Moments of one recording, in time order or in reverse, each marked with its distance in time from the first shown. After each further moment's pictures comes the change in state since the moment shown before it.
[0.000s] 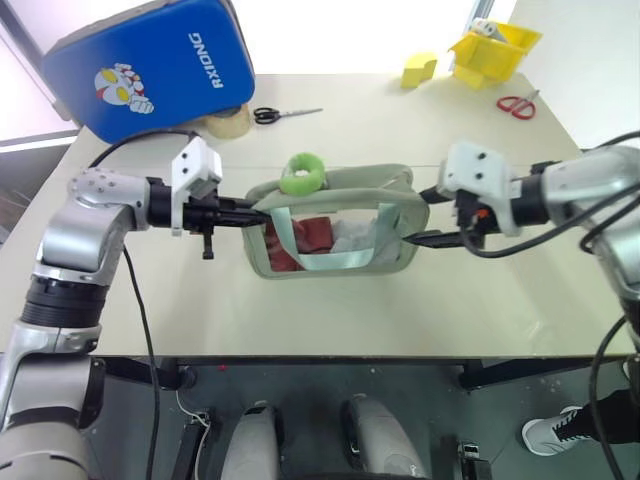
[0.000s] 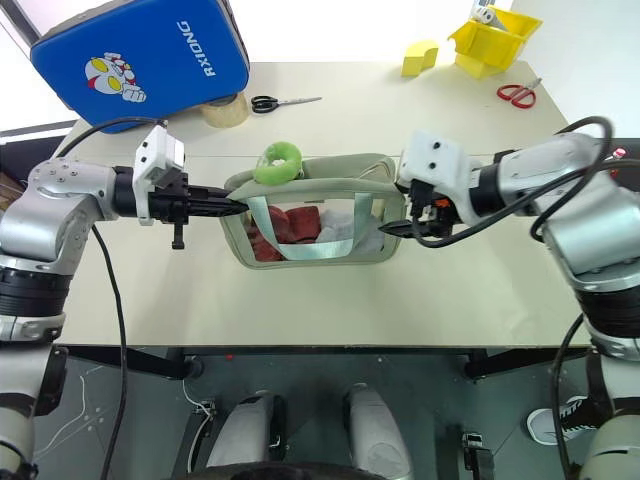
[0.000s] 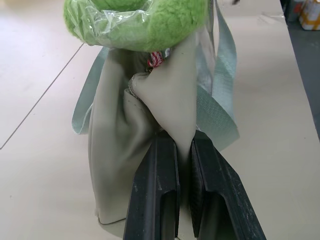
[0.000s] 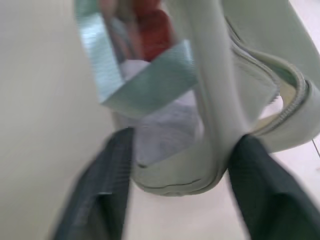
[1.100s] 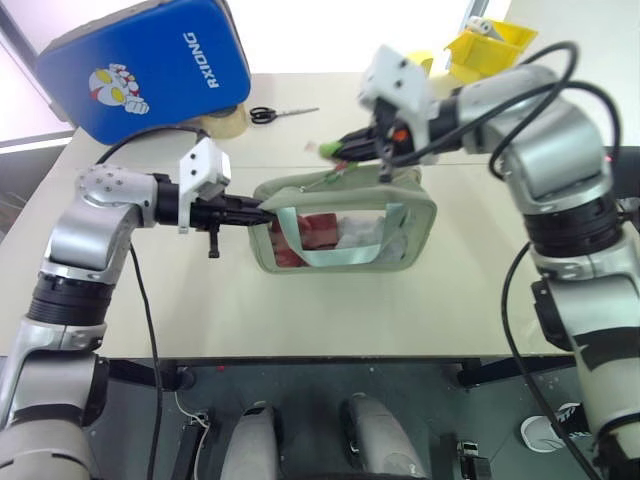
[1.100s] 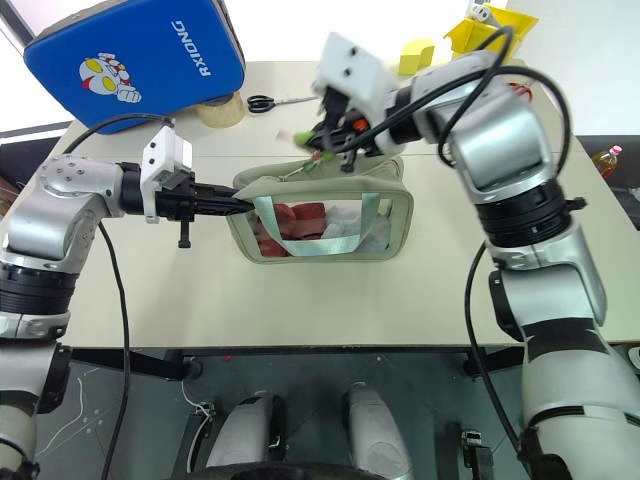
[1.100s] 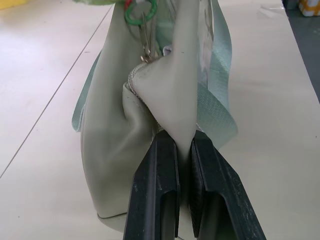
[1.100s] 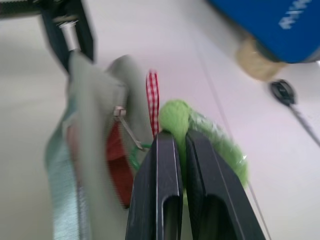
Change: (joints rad) left arm 0.000 -0.010 -0.024 -0.012 0.017 -0.051 0.010; right arm -0.434 0.350 0.149 0.398 -0.124 0.056 -0.135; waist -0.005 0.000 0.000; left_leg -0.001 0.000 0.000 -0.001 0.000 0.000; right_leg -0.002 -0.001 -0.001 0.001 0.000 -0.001
